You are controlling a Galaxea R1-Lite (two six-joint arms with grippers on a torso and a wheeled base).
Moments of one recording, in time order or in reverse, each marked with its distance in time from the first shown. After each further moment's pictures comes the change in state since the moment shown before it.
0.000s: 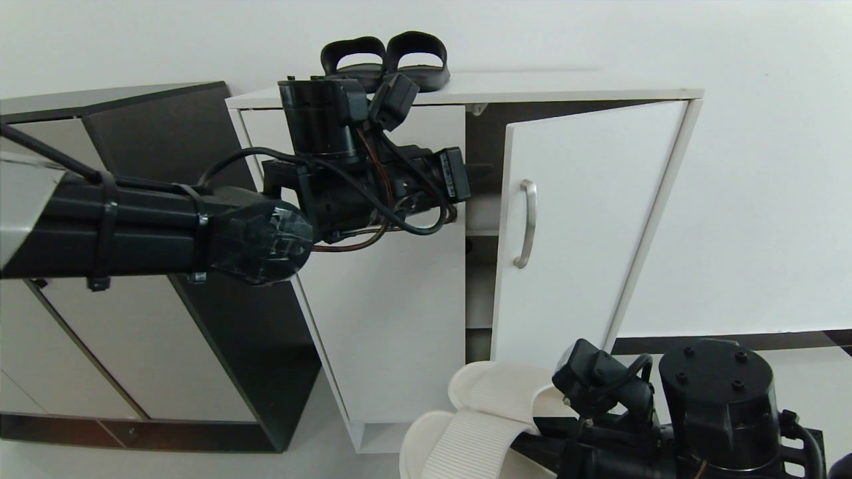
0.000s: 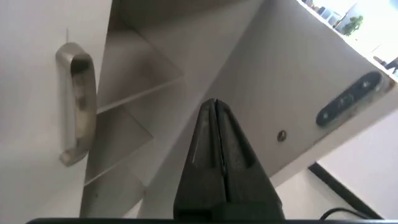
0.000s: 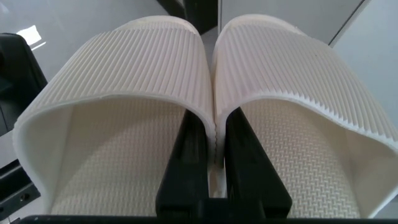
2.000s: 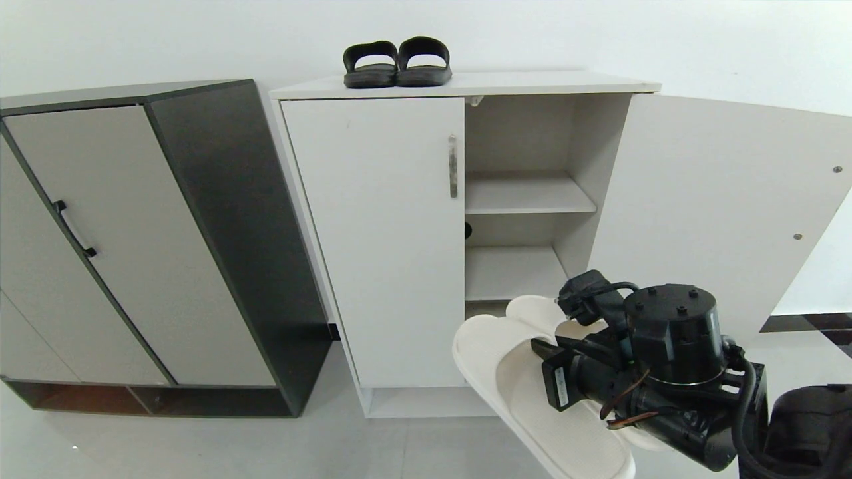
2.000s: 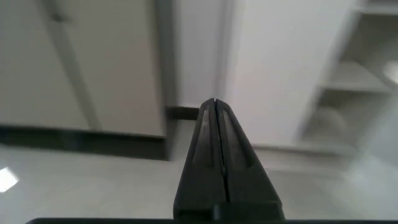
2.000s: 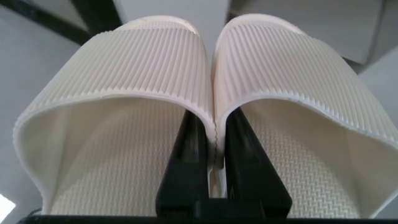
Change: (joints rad) left arm 0.559 -1.784 1.404 0.461 0.467 0.354; right arm -0.110 0.089 -0.180 0.057 -0.368 0.072
